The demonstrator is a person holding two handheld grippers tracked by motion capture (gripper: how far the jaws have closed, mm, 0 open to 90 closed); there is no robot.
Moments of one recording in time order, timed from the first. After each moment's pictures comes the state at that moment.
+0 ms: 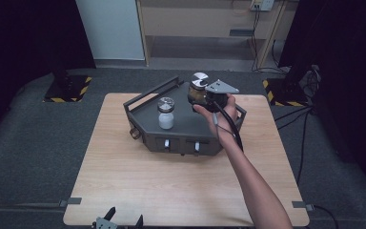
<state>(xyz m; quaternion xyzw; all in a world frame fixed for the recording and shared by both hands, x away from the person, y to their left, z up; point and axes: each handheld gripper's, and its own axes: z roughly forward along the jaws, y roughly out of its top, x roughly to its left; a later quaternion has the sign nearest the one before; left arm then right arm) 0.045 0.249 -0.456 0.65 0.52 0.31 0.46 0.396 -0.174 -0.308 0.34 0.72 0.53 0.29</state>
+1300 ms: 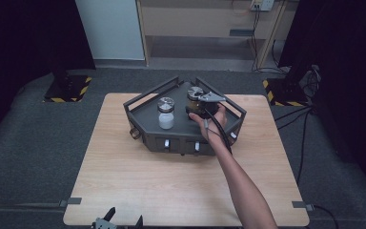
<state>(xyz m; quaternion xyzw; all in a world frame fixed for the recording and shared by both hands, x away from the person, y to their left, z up) 0.044 0.252 -0.458 0.65 0.52 0.30 0.47 0.433 -0.155 -0.370 0.40 0.74 0.48 0.26</state>
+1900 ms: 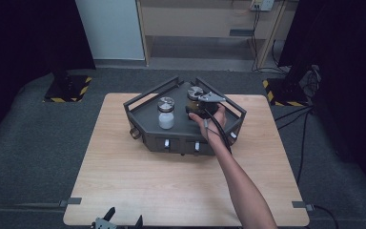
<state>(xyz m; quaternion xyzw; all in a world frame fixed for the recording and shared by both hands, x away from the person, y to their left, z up) 0.044 0.251 -0.458 0.65 0.52 0.31 0.47 0.433 -0.154 -0.371 0.40 0.74 0.48 0.26</state>
